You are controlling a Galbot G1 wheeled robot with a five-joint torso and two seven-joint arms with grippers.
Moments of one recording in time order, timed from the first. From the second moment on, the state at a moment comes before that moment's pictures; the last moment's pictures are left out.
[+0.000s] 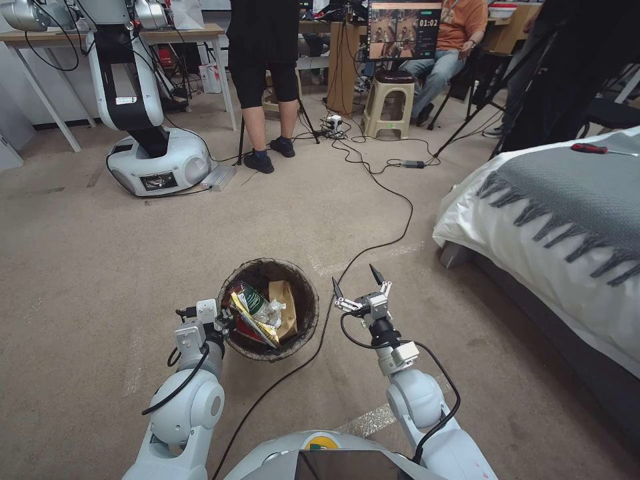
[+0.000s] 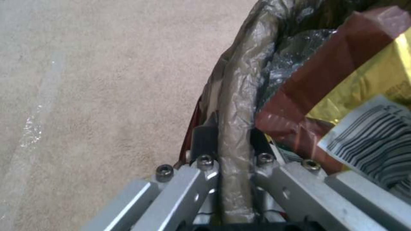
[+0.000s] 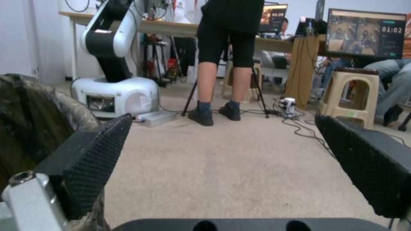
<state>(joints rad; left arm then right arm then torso) 1.56 -1.49 -0.51 -2.25 -0.29 0.61 -0.33 -1.42 1.38 0.32 1.87 0.01 0.31 -0.06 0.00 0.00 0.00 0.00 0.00</state>
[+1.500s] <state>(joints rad) 1.56 -1.49 -0.51 -2.25 -0.29 0.61 -0.33 -1.42 1.38 0.34 1.88 0.02 0.31 -0.08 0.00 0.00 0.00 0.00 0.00</state>
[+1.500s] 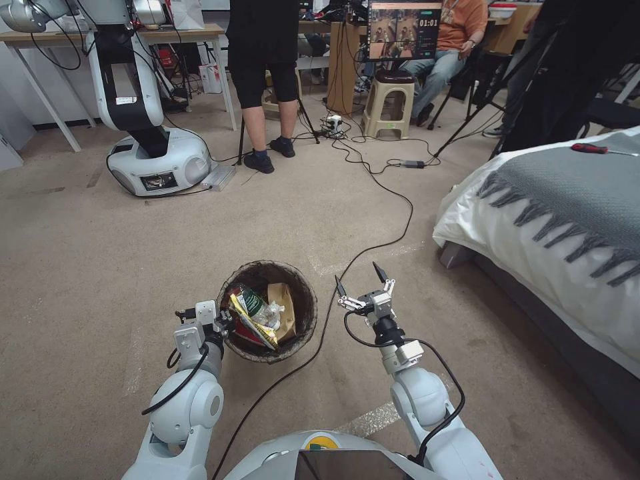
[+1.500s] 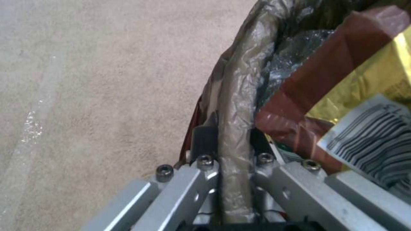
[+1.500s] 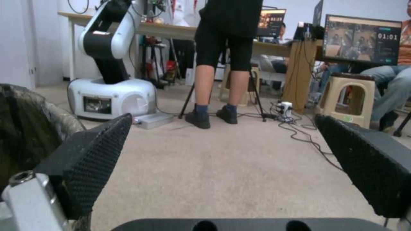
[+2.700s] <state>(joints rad) 1.53 -1.48 -0.63 -1.99 -0.52 0.71 -0.36 -1.43 1.39 0.34 1.87 0.01 0.34 -0.11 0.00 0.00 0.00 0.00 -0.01</state>
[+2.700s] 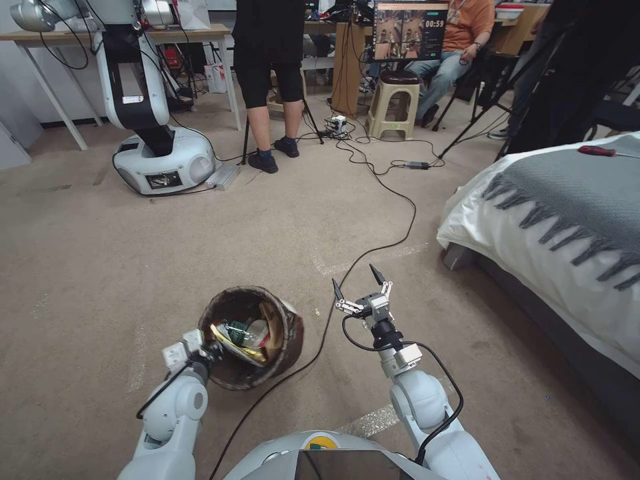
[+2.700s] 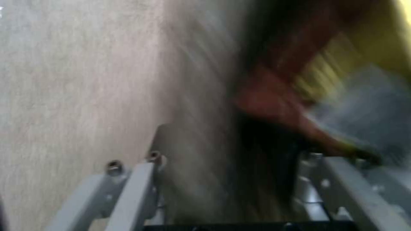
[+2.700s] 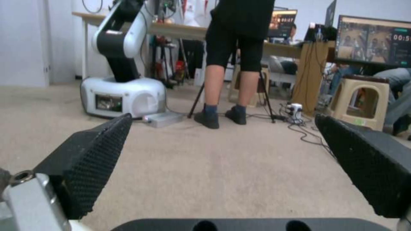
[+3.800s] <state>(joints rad) 1.53 -1.47 -0.59 -2.15 -0.47 0.70 -0.35 -1.44 1.39 0.33 1.85 -0.02 0.35 -0.15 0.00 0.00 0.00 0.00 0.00</state>
